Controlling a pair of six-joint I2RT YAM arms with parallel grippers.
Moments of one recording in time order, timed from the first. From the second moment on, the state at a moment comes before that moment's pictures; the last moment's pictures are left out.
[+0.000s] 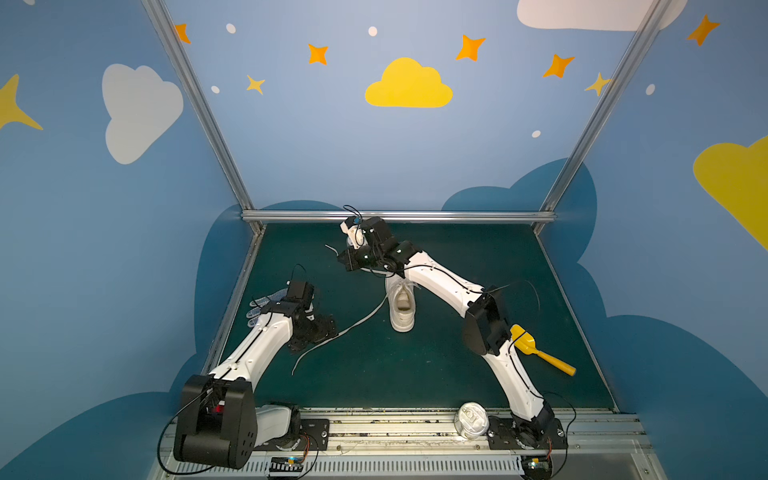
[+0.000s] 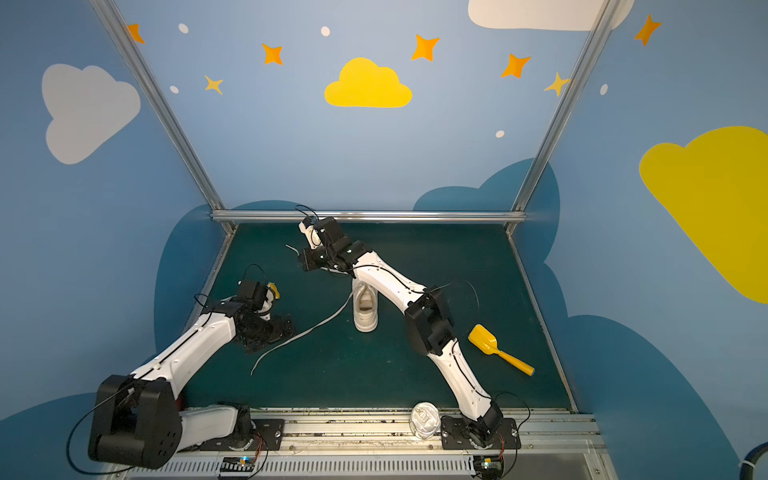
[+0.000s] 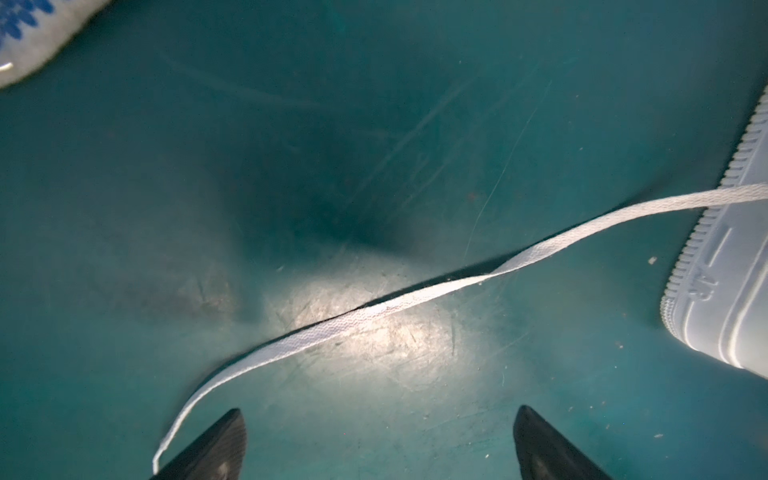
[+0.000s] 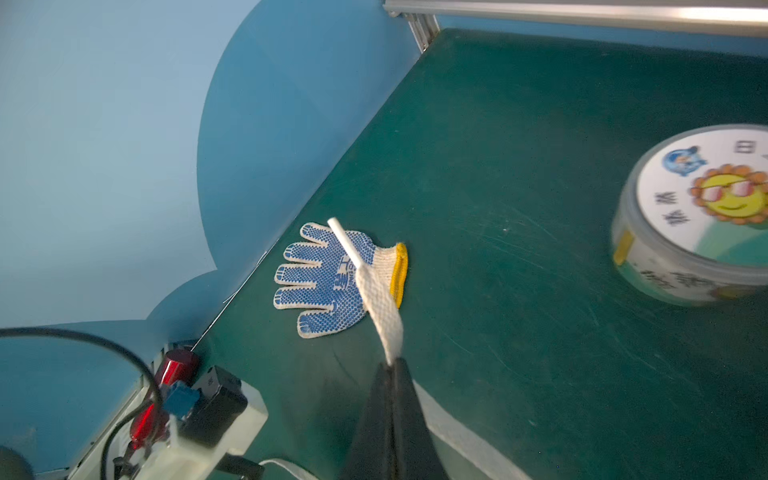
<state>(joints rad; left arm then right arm) -0.10 1.26 0.78 -0.85 0.17 -0.48 0.86 2.39 2.28 -0.43 -0.35 0.39</state>
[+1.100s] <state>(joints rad) -0.10 1.25 0.78 -0.85 0.17 -0.50 0.87 2.57 2.29 -0.25 -0.43 0.48</state>
